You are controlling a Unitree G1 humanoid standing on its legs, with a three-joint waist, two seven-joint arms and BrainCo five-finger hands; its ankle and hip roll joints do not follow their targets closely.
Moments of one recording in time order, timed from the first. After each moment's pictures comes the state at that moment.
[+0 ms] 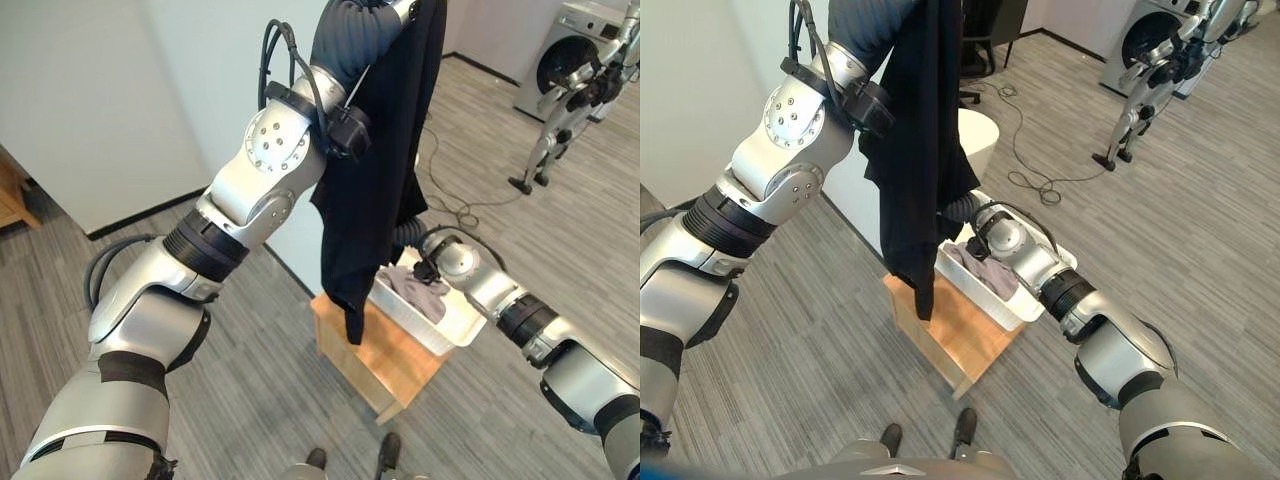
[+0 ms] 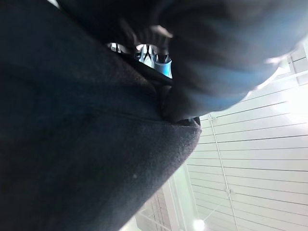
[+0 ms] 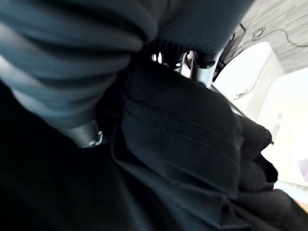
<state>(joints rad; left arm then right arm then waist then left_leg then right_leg) -1.23 0.61 -0.64 0.17 -0.86 -0.21 0.12 -0.88 -0.45 0.75 0.57 0.28 -0.01 0.00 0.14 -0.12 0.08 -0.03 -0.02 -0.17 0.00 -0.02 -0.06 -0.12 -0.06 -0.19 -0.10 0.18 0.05</state>
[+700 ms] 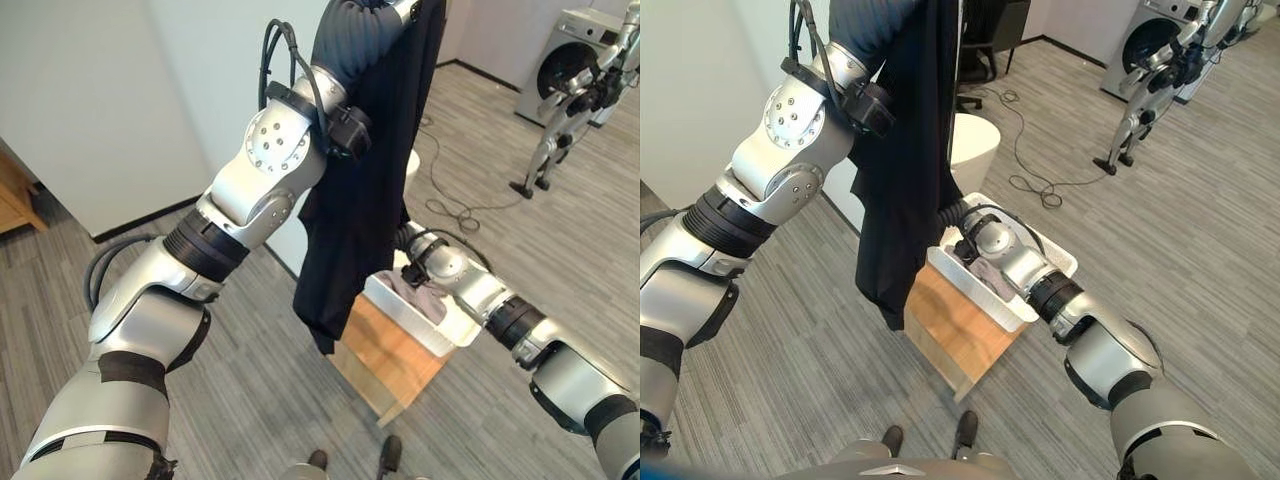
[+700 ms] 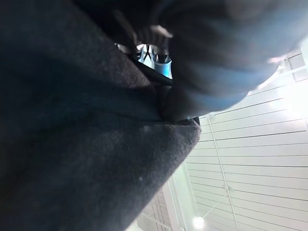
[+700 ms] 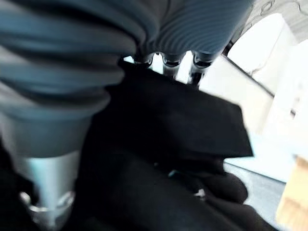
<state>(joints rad) -1.23 0.61 -0.64 0.17 -0.86 -0.21 0.11 -0.88 -0.34 0.76 0.60 0.37 -0.01 0.03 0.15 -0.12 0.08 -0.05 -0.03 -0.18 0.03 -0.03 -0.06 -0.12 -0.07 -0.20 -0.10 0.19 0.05</state>
